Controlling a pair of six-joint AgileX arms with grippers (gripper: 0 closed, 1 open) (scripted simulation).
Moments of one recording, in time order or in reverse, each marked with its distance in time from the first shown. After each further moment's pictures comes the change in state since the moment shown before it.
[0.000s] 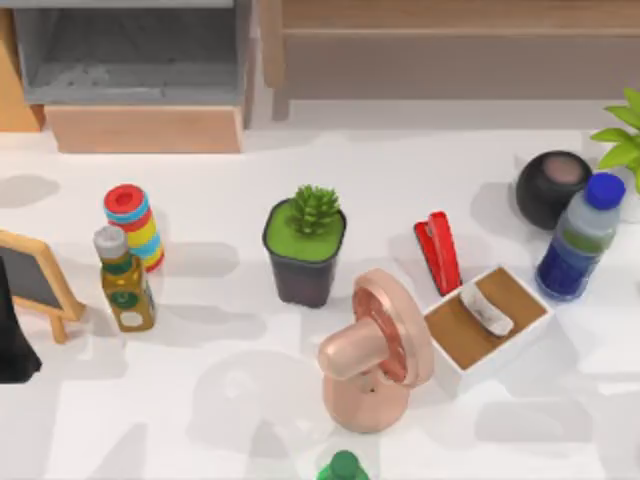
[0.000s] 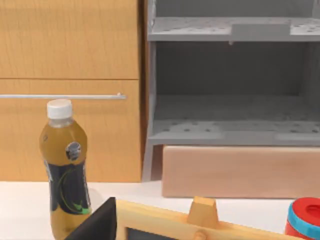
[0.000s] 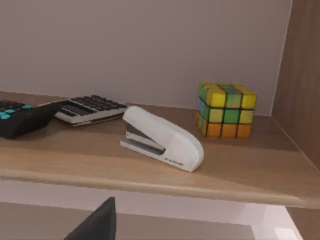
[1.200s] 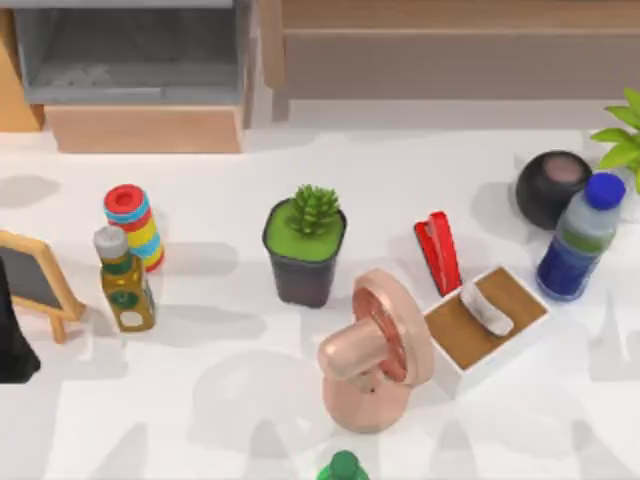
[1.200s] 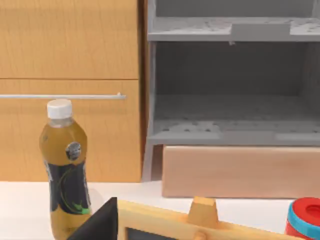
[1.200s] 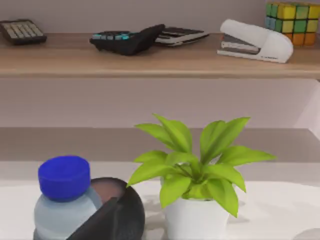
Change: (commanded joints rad) left arm 0.000 0.000 0.000 0.000 0.000 0.000; right arm 0.565 -1.394 -0.417 -1.095 0.576 0.010
